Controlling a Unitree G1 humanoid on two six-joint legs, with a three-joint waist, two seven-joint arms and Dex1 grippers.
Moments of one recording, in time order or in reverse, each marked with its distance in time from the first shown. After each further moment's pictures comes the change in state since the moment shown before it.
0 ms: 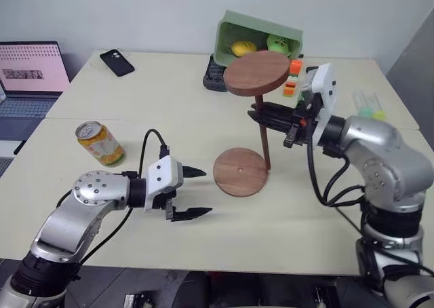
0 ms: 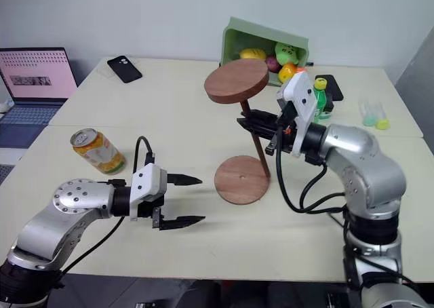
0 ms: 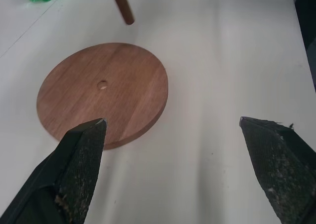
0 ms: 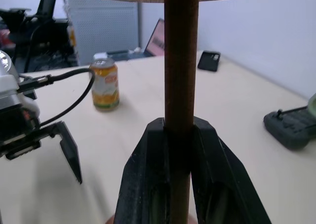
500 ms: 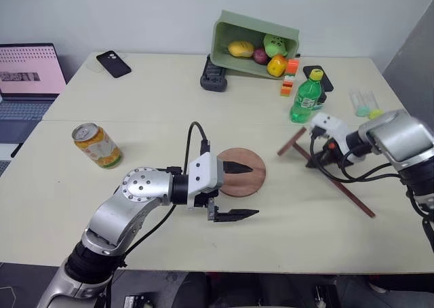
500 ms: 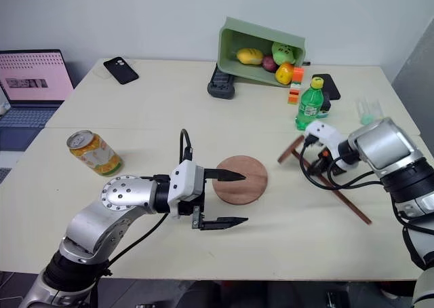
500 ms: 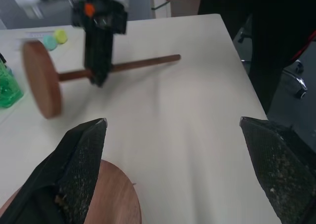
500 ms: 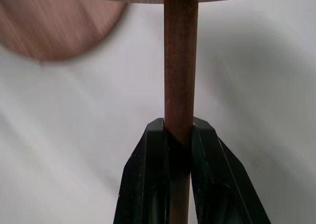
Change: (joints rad) left arm -0.143 -0.209 -0.172 -0.078 -0.017 0.047 0.084; right arm -0.305 -0.576 0.453 0.472 -0.183 0.376 0.410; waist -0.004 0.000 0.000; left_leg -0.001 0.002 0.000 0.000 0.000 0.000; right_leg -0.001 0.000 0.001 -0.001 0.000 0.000
